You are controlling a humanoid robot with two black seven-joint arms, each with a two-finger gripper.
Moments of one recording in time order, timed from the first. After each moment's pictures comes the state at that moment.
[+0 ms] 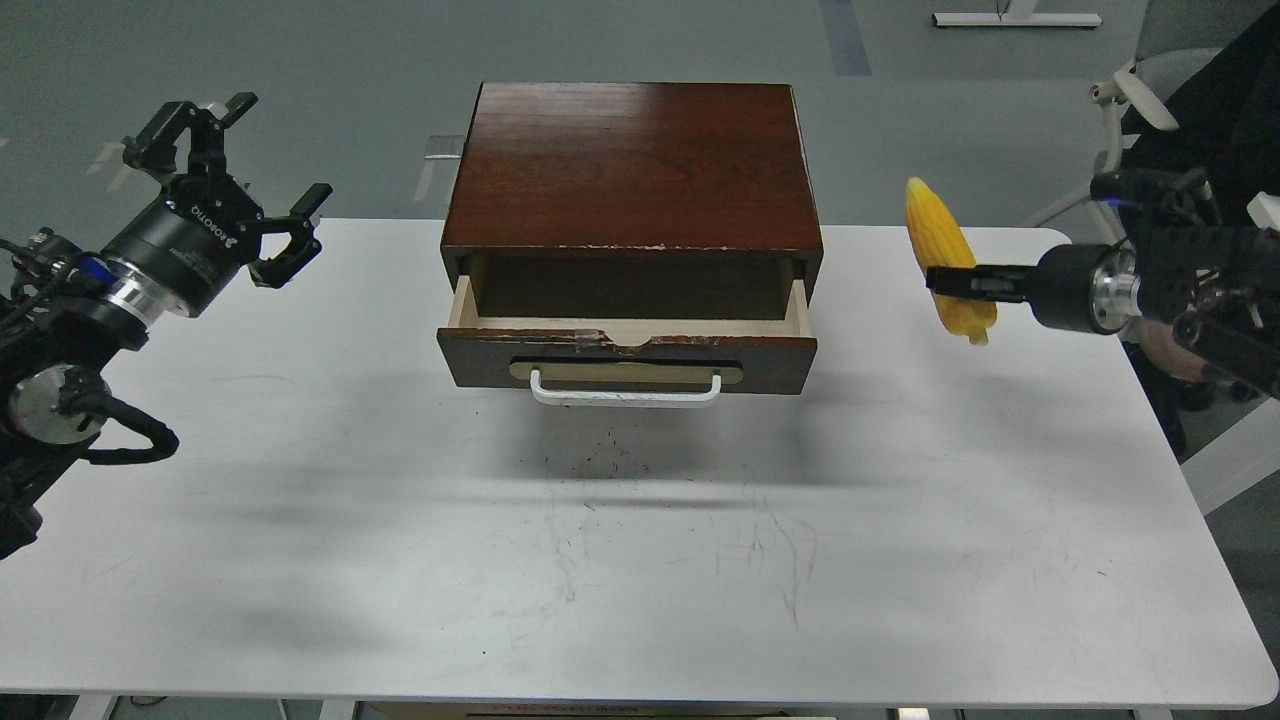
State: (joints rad) left arm -0.69 0.68 -0.61 -0.93 0.05 -0.49 -0.43; right arm 1.26 -0.63 -0.25 0.76 -1.09 0.24 0.49
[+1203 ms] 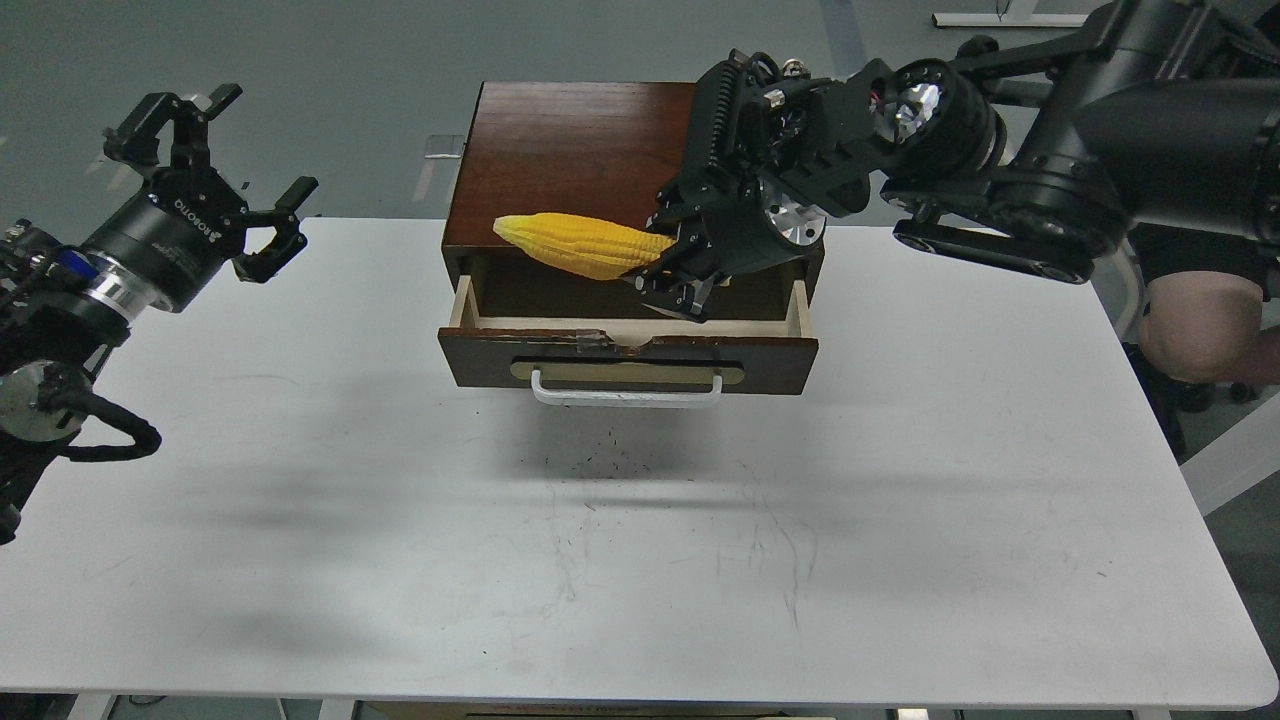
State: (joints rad) left arm -0.69 0.72 -0.61 -0.94 0.05 -0.49 -0.43; right arm 1.82 -0.15 -0.67 1.02 -1.50 0.00 0.49
